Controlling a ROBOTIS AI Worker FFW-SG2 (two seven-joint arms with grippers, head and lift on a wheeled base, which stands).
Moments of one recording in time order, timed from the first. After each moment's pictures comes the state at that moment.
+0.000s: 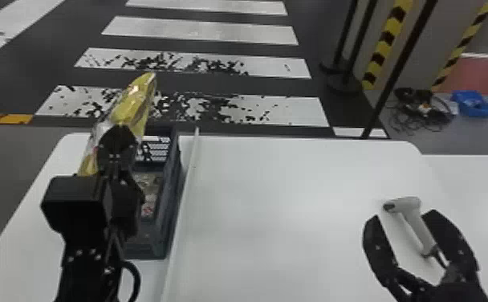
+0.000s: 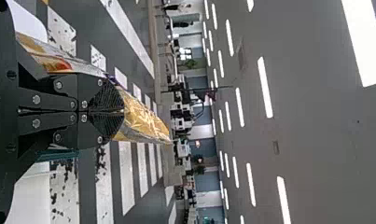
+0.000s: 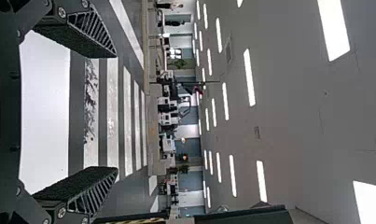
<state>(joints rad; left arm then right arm) 0.42 0.20 -0.29 -2.29 -0.11 0.24 0.43 0.81 -0.33 0.00 -2.08 -0.30 -0.48 0.00</state>
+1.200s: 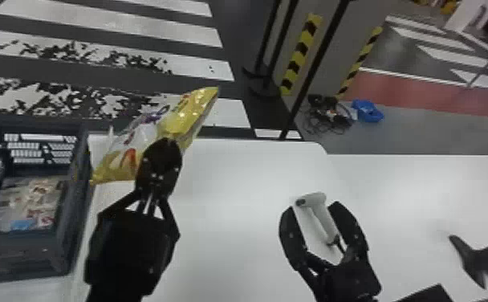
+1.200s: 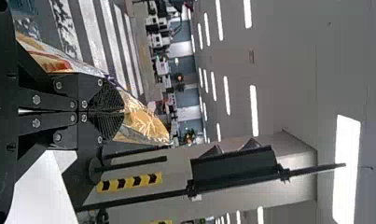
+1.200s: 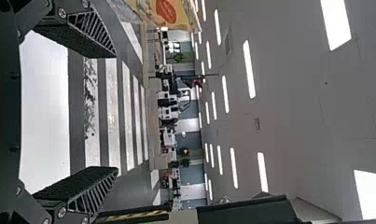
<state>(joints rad) 0.31 0.24 -0.70 -2.27 -0.24 0.27 0.35 0.78 -0.32 -0.01 -2.07 -0.33 -0.47 -0.01</state>
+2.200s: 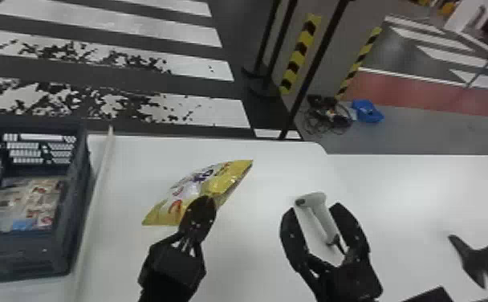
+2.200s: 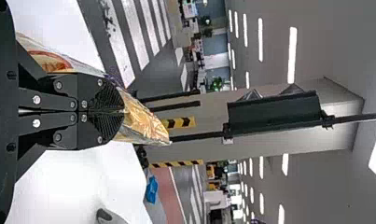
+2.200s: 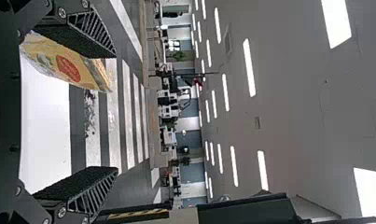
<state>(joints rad) 0.19 0.20 -0.74 -1.84 -0.10 0.05 0.22 0.79 -0.32 -0.01 -2.07 -0.33 -0.47 -0.01</state>
